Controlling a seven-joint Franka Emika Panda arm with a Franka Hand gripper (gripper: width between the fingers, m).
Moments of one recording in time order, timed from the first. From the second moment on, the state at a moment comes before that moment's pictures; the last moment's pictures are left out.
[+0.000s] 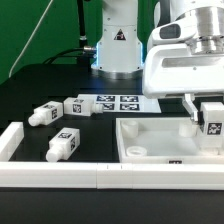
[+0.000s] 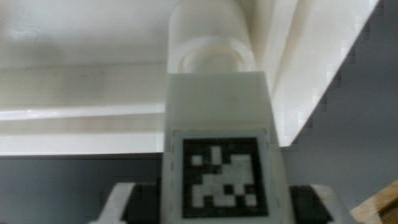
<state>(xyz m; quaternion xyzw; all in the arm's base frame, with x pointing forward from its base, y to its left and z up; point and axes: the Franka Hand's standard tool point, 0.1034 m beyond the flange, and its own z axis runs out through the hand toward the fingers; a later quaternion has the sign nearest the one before) 0.621 0.110 0.076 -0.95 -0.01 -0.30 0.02</state>
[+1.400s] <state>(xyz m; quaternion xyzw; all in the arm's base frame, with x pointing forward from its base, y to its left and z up) 0.616 0.117 0.069 -1.00 0.02 -0.04 0.03</state>
